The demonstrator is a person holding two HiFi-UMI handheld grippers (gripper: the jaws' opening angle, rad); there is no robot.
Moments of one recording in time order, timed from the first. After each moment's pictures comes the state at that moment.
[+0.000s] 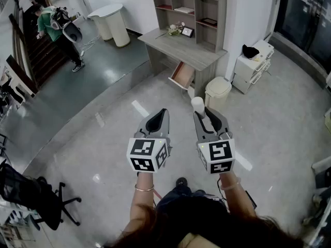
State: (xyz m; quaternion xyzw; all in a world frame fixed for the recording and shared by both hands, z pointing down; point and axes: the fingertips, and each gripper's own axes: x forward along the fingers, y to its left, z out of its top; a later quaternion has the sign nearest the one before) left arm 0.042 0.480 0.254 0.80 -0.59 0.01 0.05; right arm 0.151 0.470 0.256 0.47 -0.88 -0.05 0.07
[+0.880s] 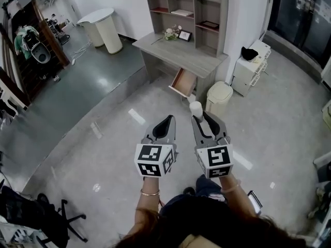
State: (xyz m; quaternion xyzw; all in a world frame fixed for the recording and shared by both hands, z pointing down) left arm -0.024 0.389 0.277 0.83 -0.56 0.01 0.07; right arm 0.058 0.389 0.263 0.49 -0.87 -0.06 0.05
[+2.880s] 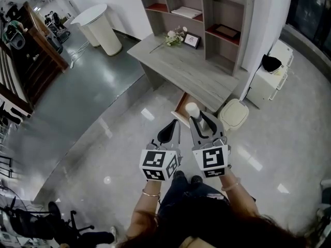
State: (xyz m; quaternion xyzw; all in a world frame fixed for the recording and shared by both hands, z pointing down) left arm -0.020 0.012 0.320 0.82 -0.57 0.03 0.10; right arm 0.040 -0.002 0.303 0.46 -0.88 -0.05 0.08
